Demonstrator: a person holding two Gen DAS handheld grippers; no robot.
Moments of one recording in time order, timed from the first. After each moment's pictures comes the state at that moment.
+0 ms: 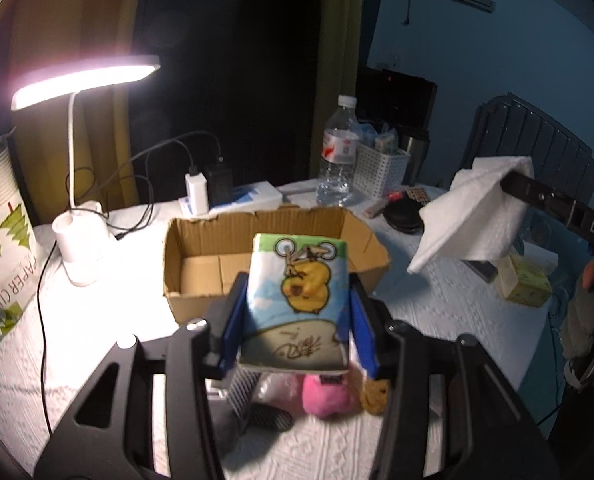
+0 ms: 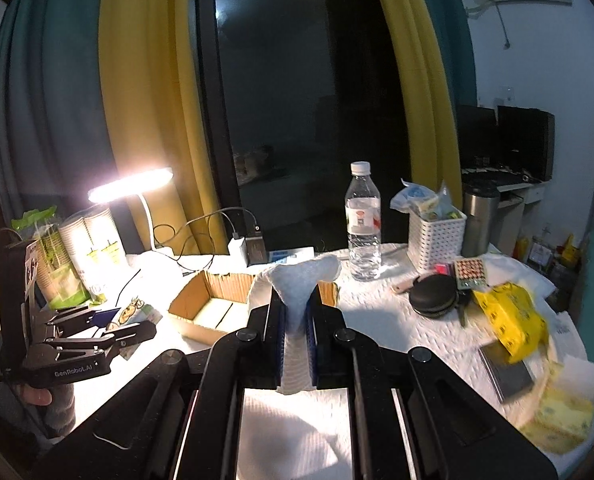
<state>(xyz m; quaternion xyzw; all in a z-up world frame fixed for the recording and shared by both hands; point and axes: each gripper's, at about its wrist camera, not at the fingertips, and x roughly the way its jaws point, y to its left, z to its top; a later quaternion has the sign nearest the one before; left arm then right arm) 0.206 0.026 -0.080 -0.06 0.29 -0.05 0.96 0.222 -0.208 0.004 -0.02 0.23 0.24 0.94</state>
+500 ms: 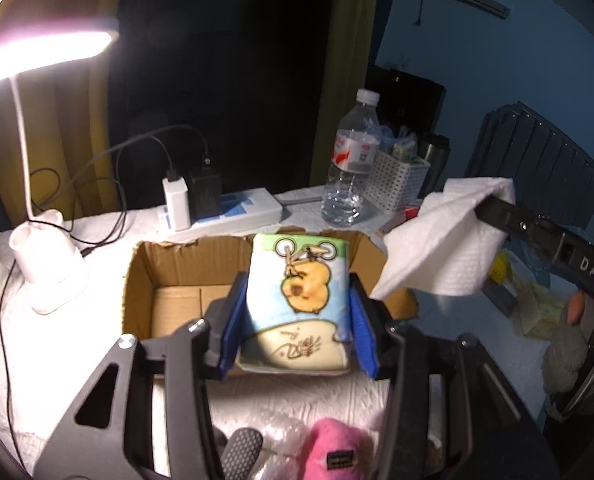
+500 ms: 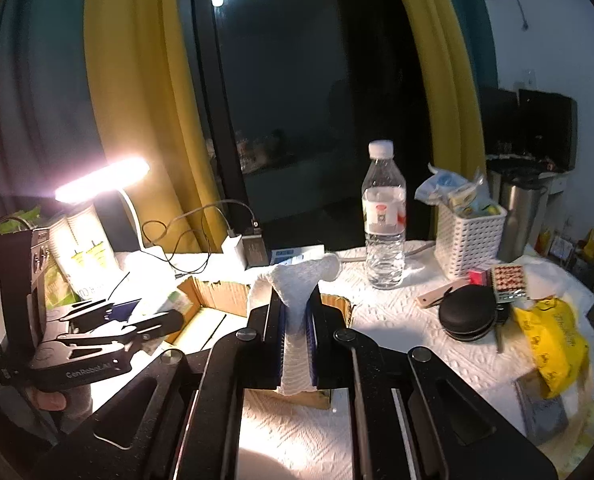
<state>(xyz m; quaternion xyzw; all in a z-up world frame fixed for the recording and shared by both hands) 0.297 0.025 -0.106 -0.08 0.30 -0.06 0.95 0.307 -0.182 -0.028 -0.01 0.26 0.27 0.93</state>
